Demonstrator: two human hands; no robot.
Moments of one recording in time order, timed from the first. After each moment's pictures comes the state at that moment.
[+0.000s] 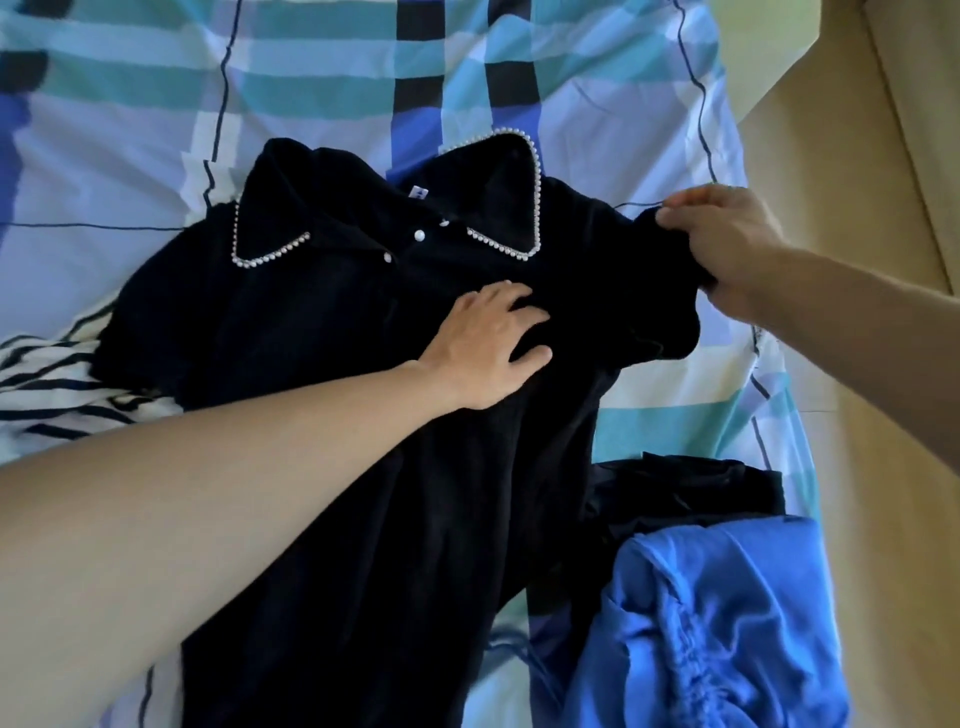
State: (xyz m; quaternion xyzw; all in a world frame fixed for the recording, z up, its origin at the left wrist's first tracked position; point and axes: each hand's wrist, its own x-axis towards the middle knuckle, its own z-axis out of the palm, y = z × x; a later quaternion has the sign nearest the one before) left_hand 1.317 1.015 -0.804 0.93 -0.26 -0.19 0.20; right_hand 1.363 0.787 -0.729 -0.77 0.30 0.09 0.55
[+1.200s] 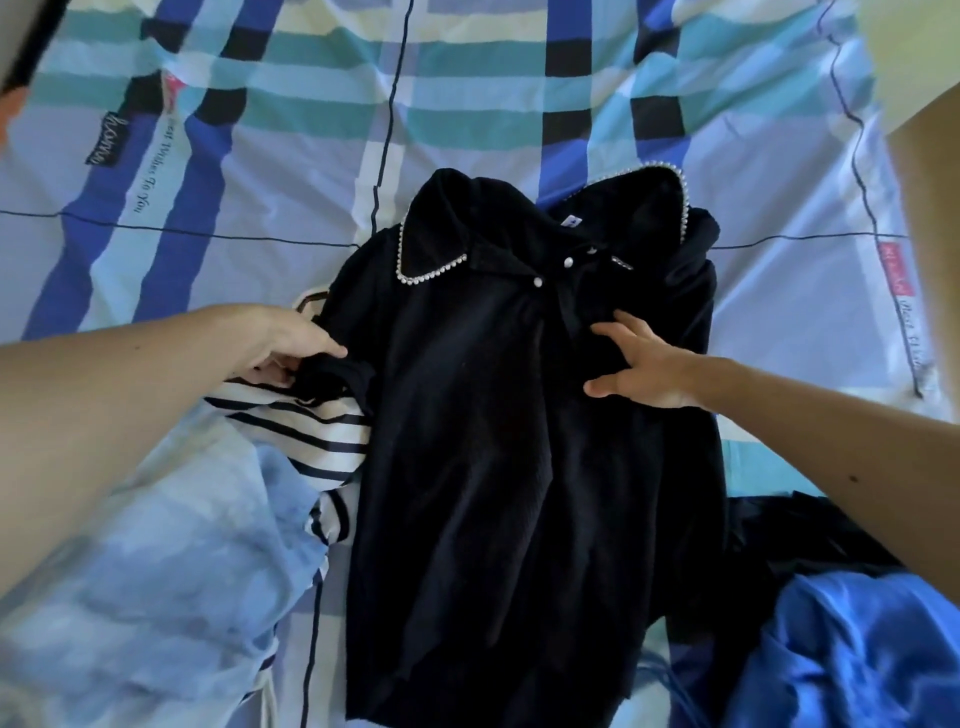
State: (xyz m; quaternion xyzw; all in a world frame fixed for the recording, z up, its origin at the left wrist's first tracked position) left_hand 1.346 1.317 -0.761 0.82 0.34 -0.43 0.18; right_hand 1.335 0.930 -0.804 -0.87 0.01 0.43 0.24
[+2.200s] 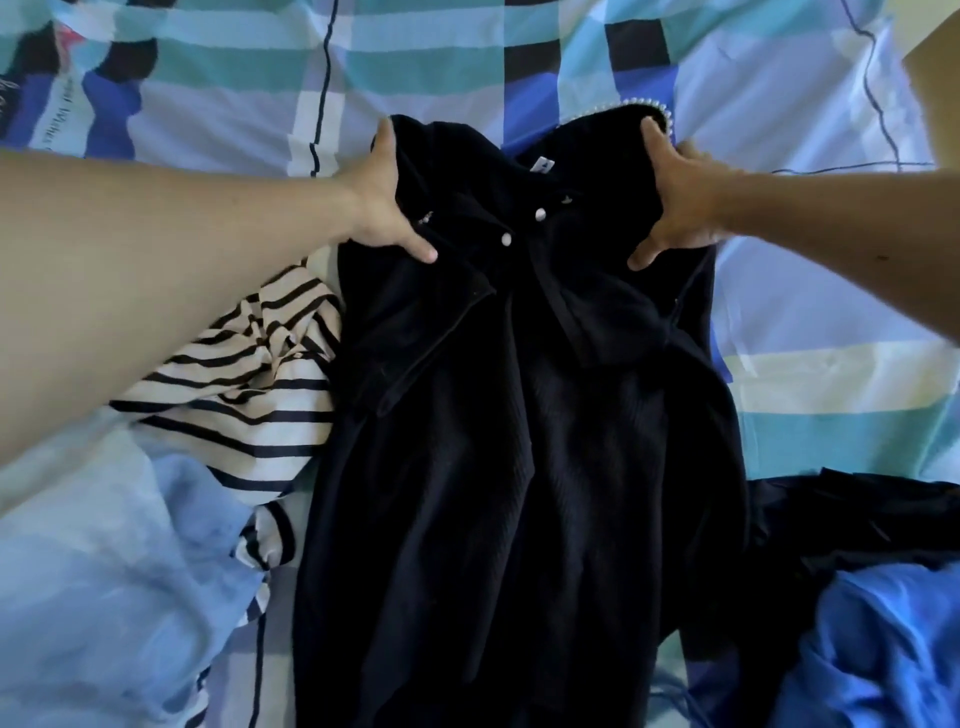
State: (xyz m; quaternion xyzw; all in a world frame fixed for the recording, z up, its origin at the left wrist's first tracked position) left_hand 1.445 1.202 -0.792 0.95 0.03 -0.25 0.16; right_hand 1.443 0.891 -0.804 -0.97 -0.02 0.23 0.07
